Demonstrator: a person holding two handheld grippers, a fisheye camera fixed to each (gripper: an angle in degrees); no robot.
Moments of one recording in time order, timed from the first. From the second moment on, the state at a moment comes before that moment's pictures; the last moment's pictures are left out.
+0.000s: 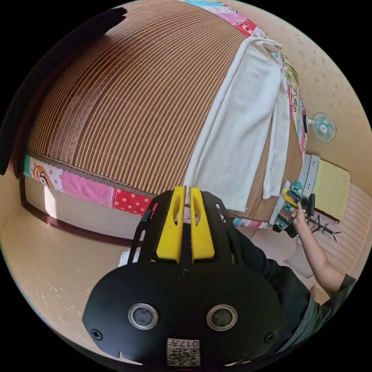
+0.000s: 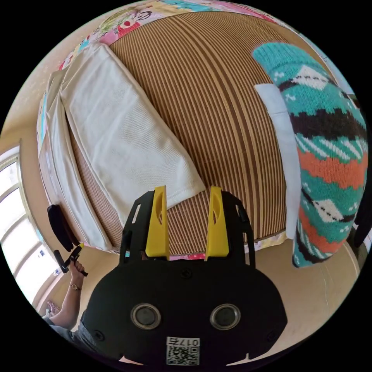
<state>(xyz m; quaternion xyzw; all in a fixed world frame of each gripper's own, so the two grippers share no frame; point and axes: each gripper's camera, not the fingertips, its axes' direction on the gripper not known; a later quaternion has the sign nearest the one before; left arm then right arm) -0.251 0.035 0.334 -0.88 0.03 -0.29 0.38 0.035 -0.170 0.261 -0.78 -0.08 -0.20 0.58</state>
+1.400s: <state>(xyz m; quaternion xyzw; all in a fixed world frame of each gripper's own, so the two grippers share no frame) -0.313 0.081 0.222 -0.89 0.03 -0.33 0.31 0.242 -0.238 0.210 -0.84 -0.19 -0.13 0.50</state>
